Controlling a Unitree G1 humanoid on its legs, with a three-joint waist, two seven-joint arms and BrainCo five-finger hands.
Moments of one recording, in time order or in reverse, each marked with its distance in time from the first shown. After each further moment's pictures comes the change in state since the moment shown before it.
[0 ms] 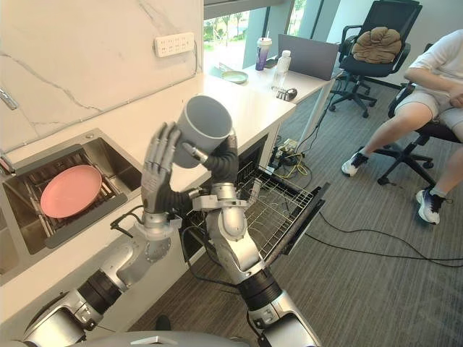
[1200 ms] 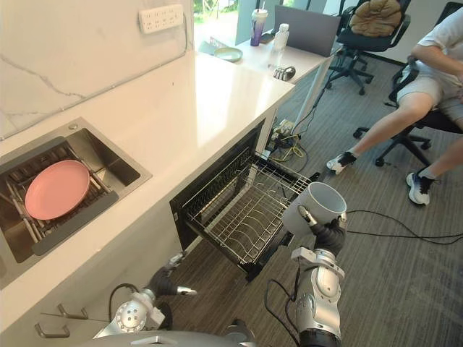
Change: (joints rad) left arm 0.487 0.020 0.153 0.219 -0.639 0.156 -0.916; right arm 0.384 -0.059 -0.652 0.279 0.095 0.095 0.260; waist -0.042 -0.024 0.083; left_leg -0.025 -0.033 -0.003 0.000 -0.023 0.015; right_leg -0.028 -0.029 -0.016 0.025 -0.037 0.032
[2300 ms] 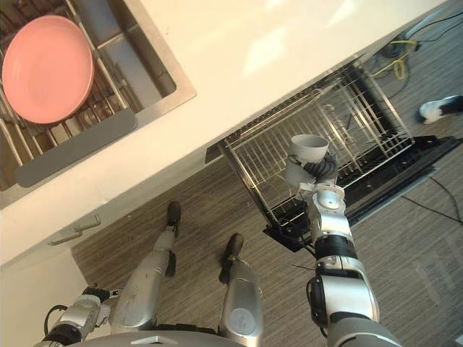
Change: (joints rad) left arm -0.197 0.009 0.419 0.459 -0.177 0.410 0.118; right arm -0.655 -0.318 0.166 0.549 -0.197 0.218 -0.021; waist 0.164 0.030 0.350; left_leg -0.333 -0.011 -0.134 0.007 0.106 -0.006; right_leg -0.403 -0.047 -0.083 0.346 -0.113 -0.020
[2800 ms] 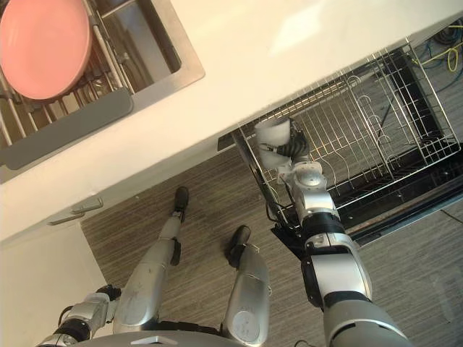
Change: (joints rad) left arm -0.049 -0.052 0.080 0.068 -0.133 -0.051 -0.022; right arm -0.150 0.010 0.143 0.022 0.005 0.031 0.117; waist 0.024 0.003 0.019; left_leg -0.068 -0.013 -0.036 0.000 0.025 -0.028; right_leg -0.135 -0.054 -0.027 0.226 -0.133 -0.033
